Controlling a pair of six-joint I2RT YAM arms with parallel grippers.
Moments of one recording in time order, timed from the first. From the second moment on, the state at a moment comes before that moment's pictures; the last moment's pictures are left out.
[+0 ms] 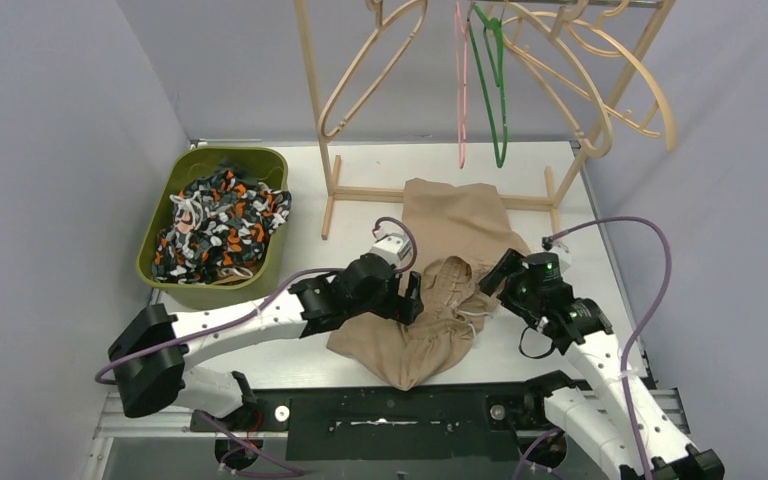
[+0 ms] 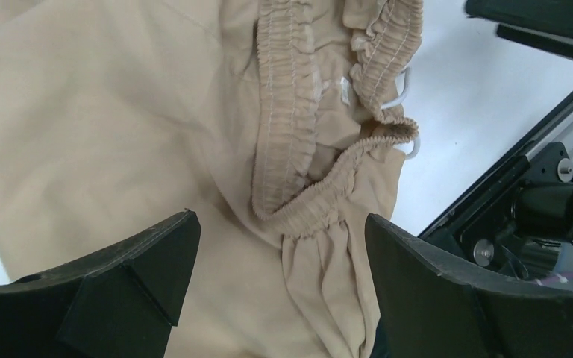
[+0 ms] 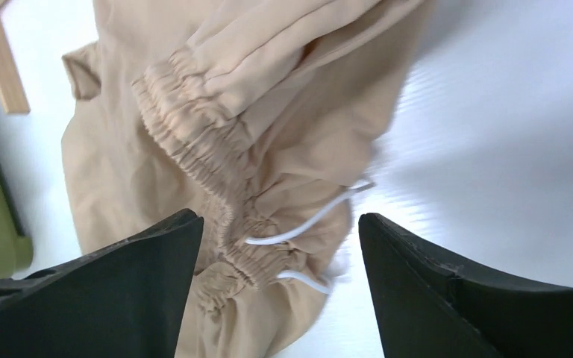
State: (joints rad) left arm -1.06 1.33 0.87 -0.17 -0.15 -0.60; right arm 0.30 0.79 0.60 -0.63 0.04 0.79
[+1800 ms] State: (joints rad) left arm -1.11 1.23 0.93 -0.36 -0.78 -0.67; right arm 0.30 0.40 0.58 -0.95 0.38 1.08
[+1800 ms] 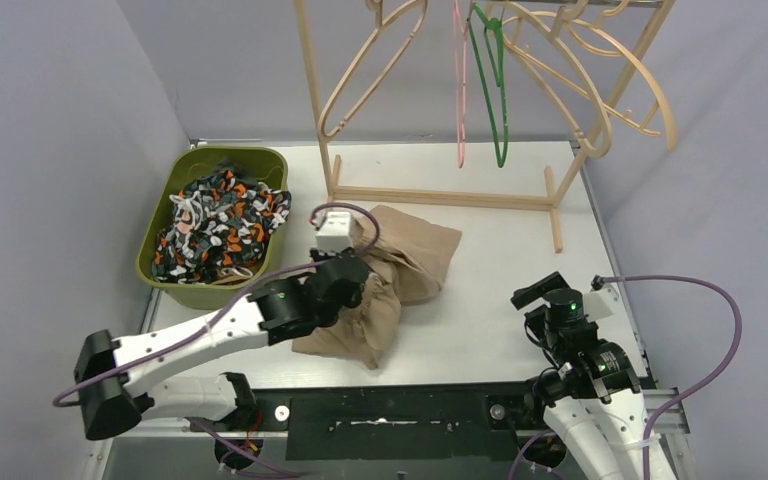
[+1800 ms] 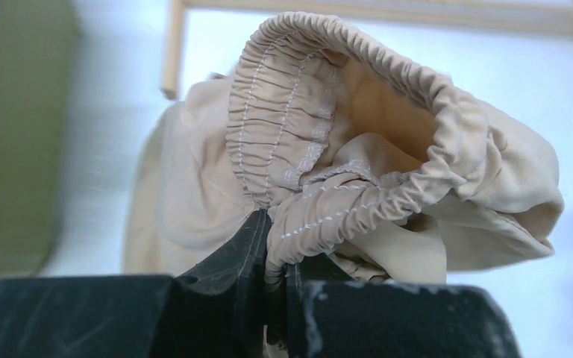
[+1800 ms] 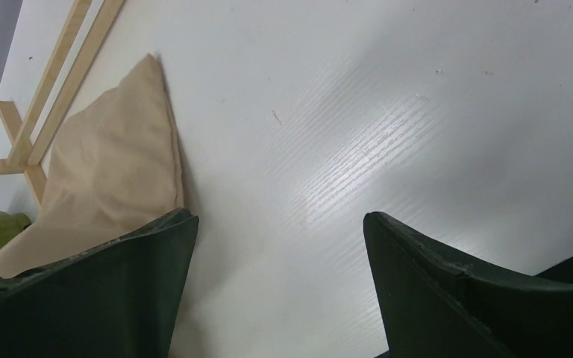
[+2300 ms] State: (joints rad) left arm -0.80 0.96 1.21 -0.71 -1.05 -0.43; right arm 0.30 0.41 0.57 -0.93 0.36 1.08
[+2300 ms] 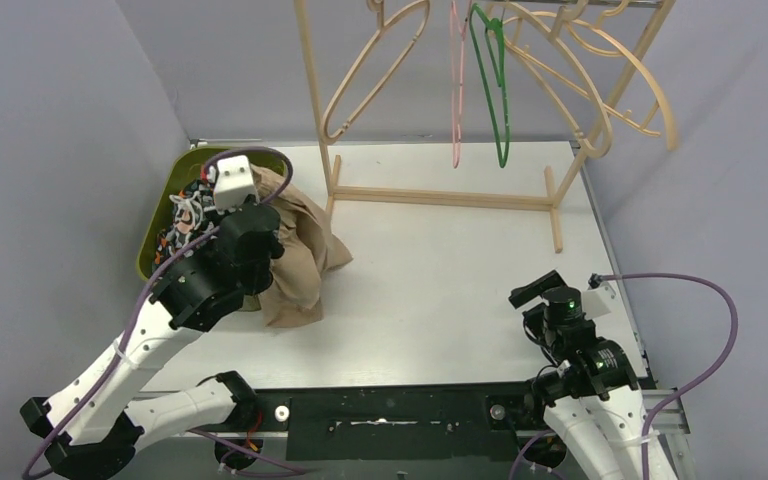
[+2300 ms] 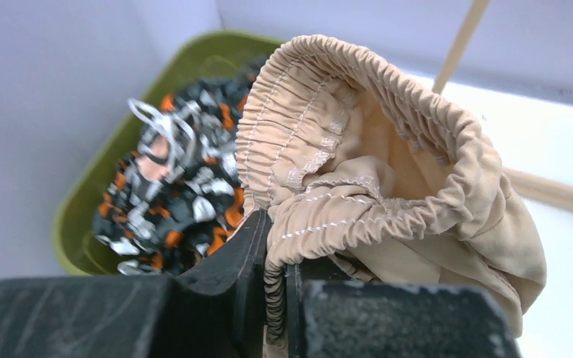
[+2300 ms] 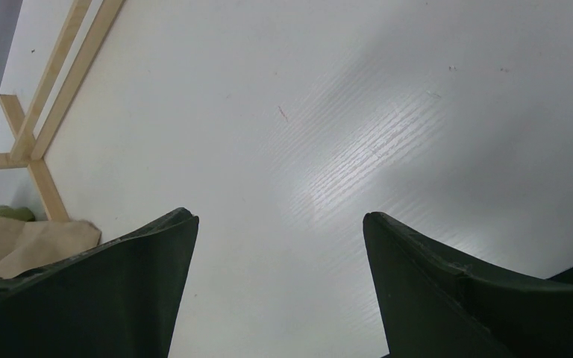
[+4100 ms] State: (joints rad) left arm 0.14 1.38 1.21 -0.60 -0.05 -0.33; right arm 0.30 0.53 0.51 -0.80 0.25 1.03
